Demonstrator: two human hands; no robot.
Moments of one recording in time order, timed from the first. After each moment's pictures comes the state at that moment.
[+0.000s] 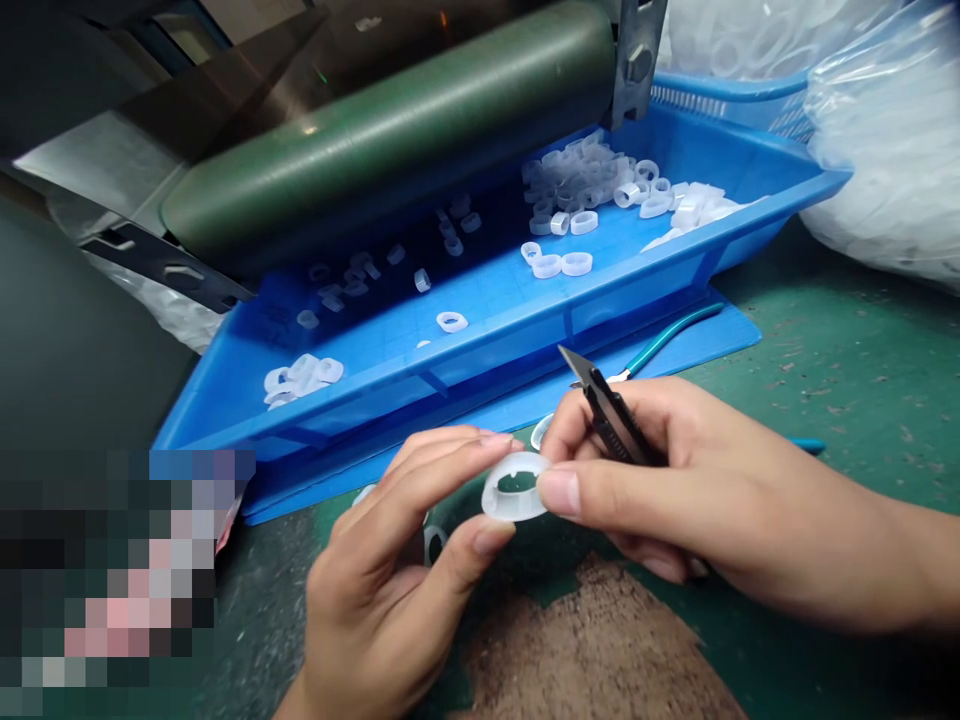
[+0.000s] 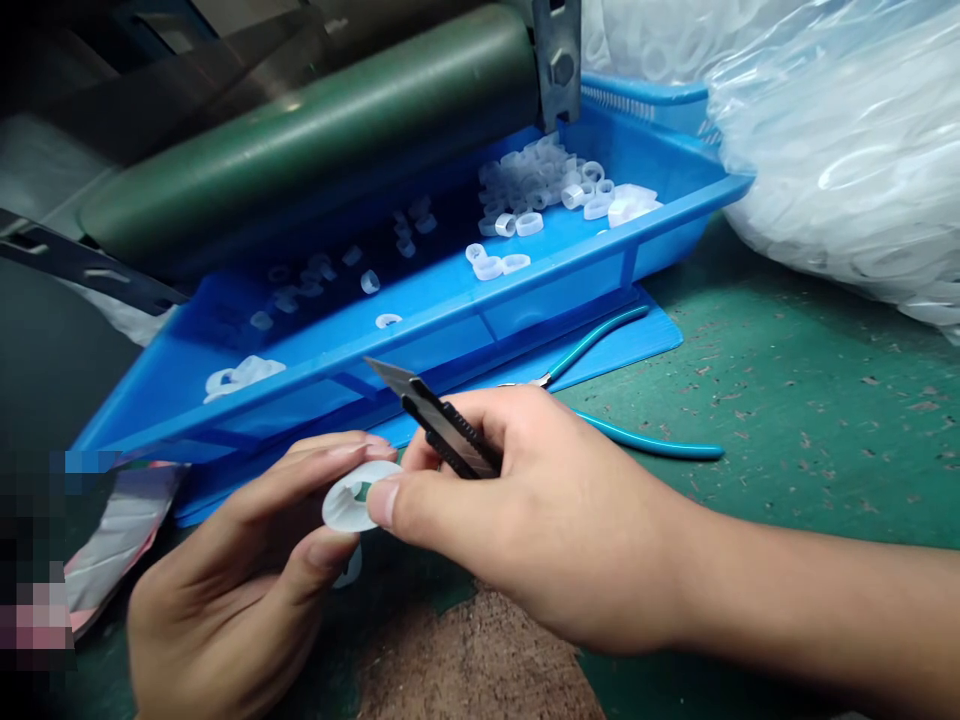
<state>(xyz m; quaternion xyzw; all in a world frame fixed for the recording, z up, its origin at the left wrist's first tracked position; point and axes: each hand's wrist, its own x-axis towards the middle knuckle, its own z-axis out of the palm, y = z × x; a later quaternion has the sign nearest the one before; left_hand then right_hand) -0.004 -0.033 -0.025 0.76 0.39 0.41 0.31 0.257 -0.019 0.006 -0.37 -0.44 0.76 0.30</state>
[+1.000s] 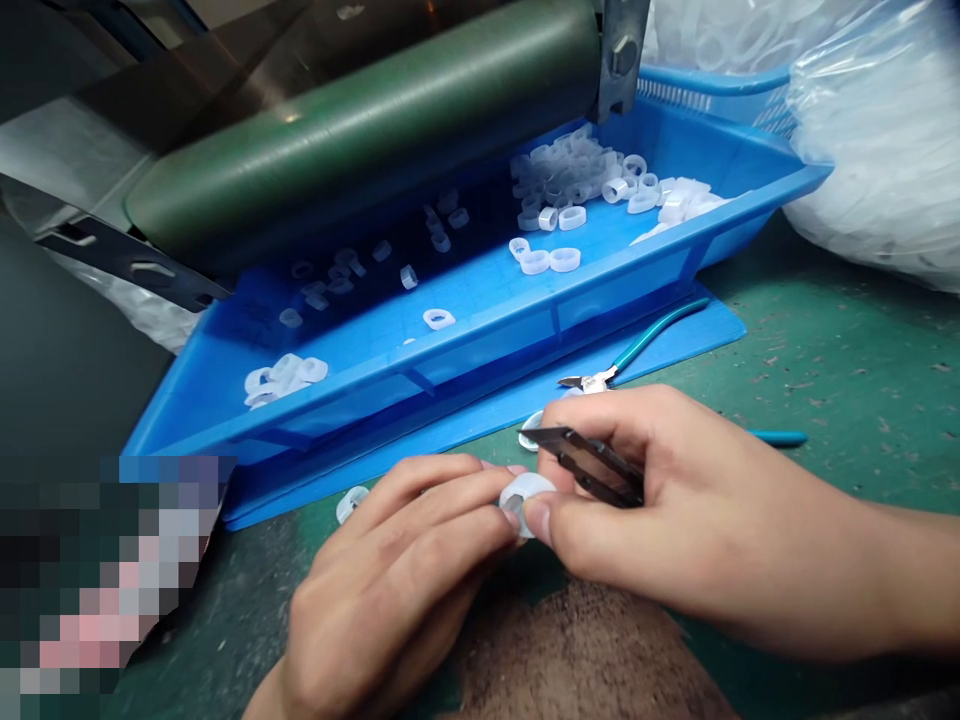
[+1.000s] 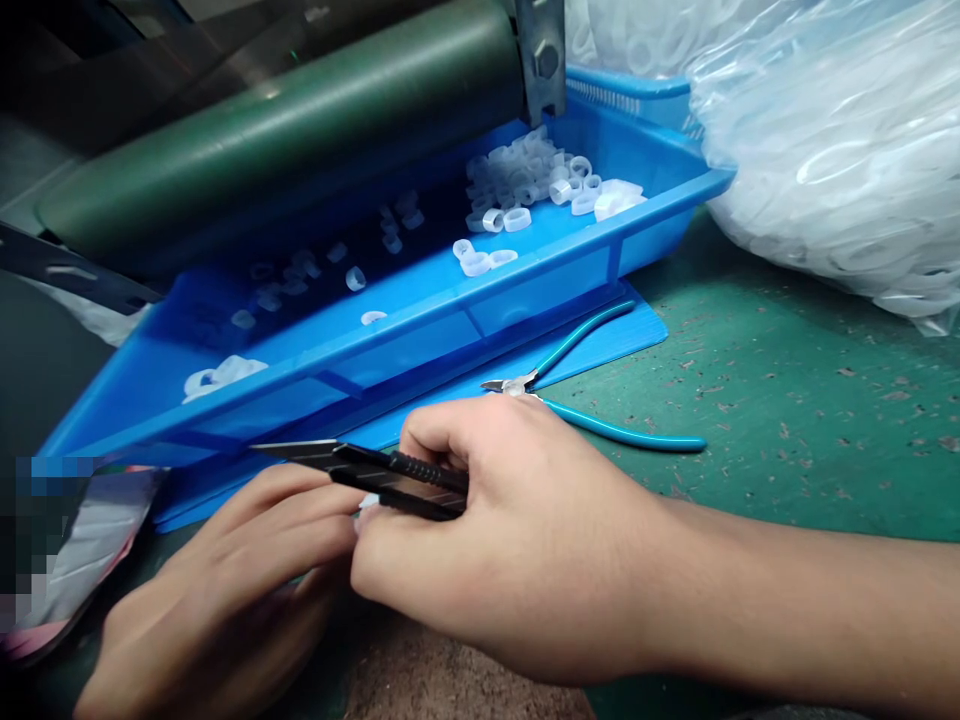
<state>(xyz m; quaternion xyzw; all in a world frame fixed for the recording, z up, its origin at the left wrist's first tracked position) -0.015 -0.016 -0.008 0.93 0.23 0.26 0.09 0.253 -0.027 0.004 -0.45 -0.54 0.66 0.29</state>
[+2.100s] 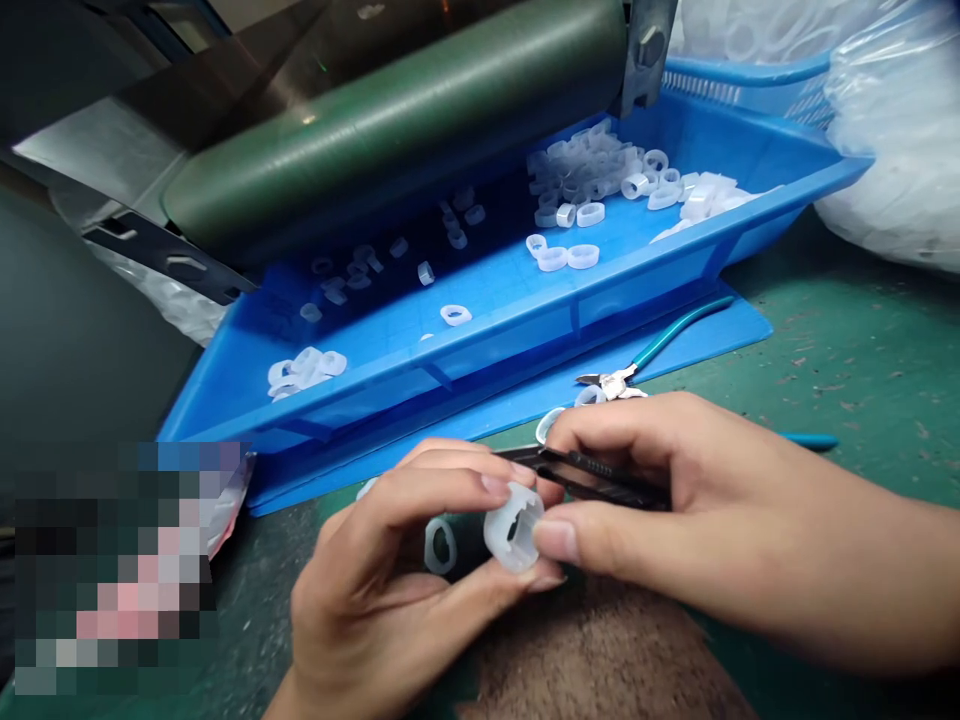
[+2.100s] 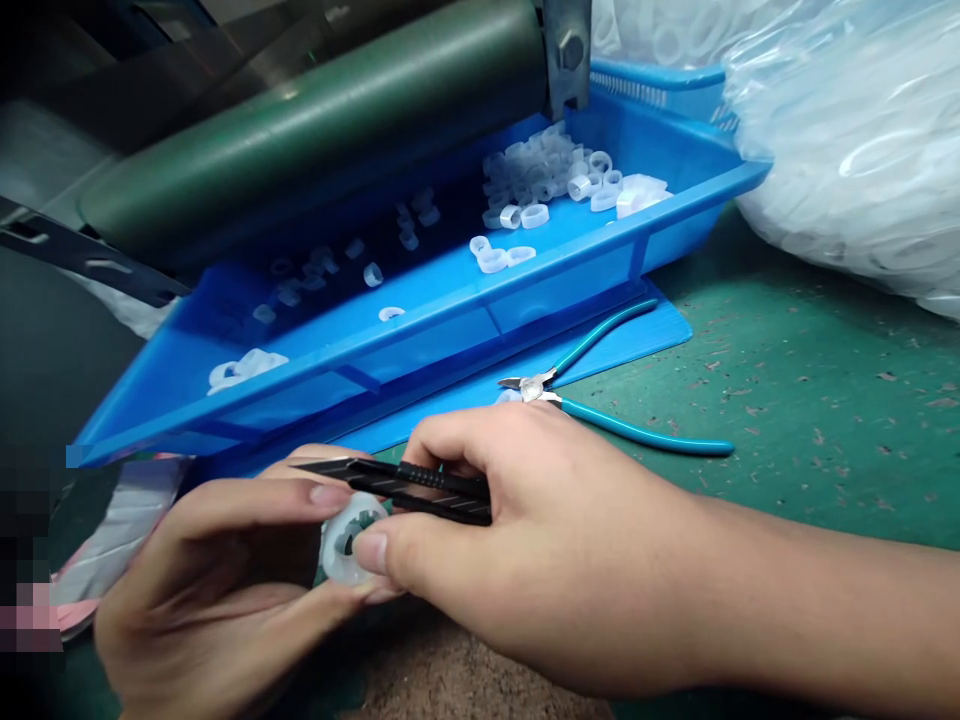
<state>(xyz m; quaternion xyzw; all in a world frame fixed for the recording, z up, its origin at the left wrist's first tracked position) 0.003 -0.027 -0.019 0.75 0.31 0.46 0.36 0.242 -0.013 0.020 -0.45 -0.60 0.58 0.33</state>
